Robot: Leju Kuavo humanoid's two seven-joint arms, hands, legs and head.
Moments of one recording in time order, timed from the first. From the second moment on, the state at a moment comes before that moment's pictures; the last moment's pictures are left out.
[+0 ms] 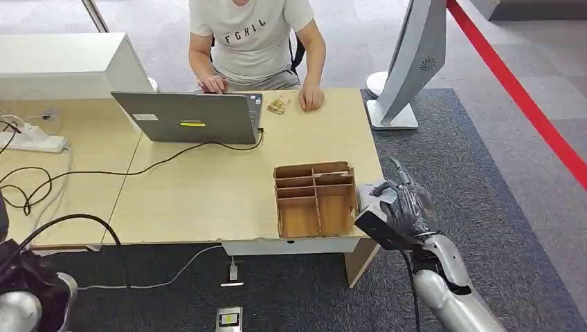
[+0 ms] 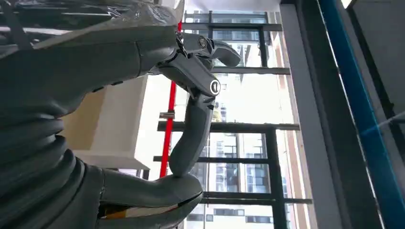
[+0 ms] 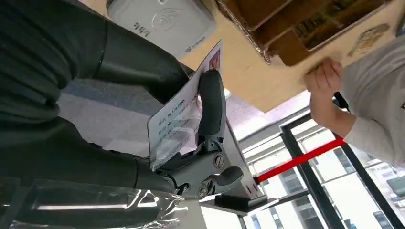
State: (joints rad) left arm -0.14 0.15 -0.08 -2.04 -0.17 0.69 -0.33; right arm -0.22 -0.37 0.43 -1.45 0.68 -0.30 0.05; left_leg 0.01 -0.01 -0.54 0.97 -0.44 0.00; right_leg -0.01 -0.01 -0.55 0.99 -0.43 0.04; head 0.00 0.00
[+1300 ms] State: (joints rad) left arm -0.12 0.16 -0.14 -2.22 -0.23 0.69 -0.37; right arm -0.27 -0.34 0.49 -1.16 0.67 -0.31 0.00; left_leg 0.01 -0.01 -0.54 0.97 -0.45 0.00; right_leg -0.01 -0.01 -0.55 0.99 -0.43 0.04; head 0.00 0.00
